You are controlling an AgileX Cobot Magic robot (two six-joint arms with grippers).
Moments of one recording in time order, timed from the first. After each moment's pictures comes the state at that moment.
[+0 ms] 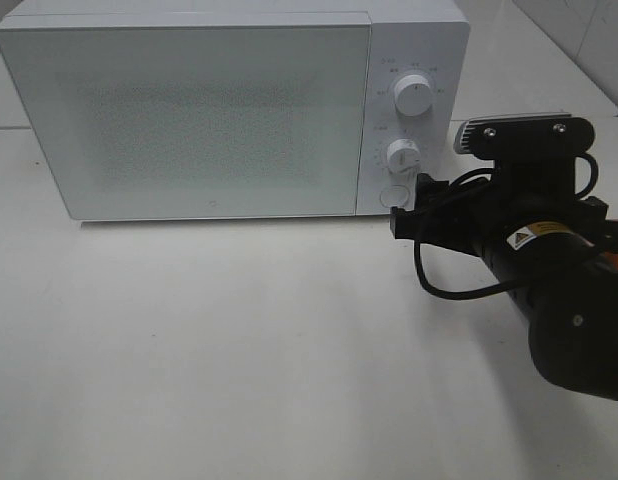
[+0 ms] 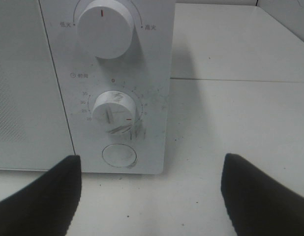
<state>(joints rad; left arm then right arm) -0.01 0.00 -0.50 -0.09 1.04 0.06 0.73 1.73 -0.44 0.83 -1.11 -0.34</state>
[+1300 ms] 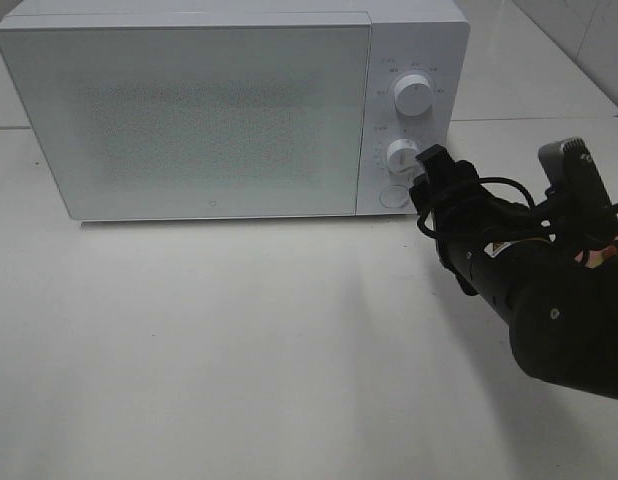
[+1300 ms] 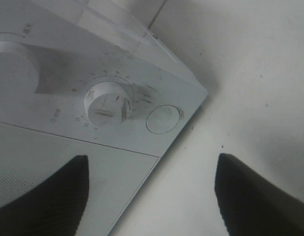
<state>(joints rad) -0.01 0.00 -0.50 -0.09 1.04 0.06 0.74 1.75 -0.47 0.86 -0.99 0.74</state>
